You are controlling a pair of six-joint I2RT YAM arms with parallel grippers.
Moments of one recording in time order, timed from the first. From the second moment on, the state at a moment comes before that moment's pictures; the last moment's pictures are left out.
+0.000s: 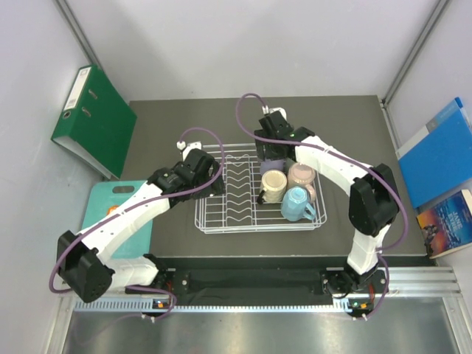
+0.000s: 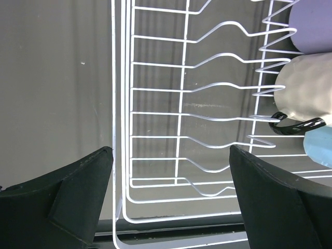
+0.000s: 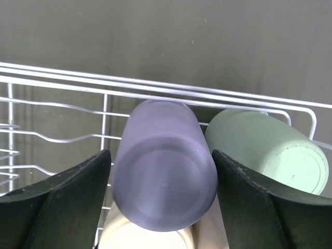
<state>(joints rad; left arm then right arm) -0.66 1.22 1.04 -0.76 -0.28 -0.74 0.63 1.83 1.53 -0.60 0.31 0.35</state>
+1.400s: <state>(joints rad) -0.64 1.29 1.22 -0.60 -0.31 -0.74 0.54 1.29 1.46 -0.52 0.07 0.48</state>
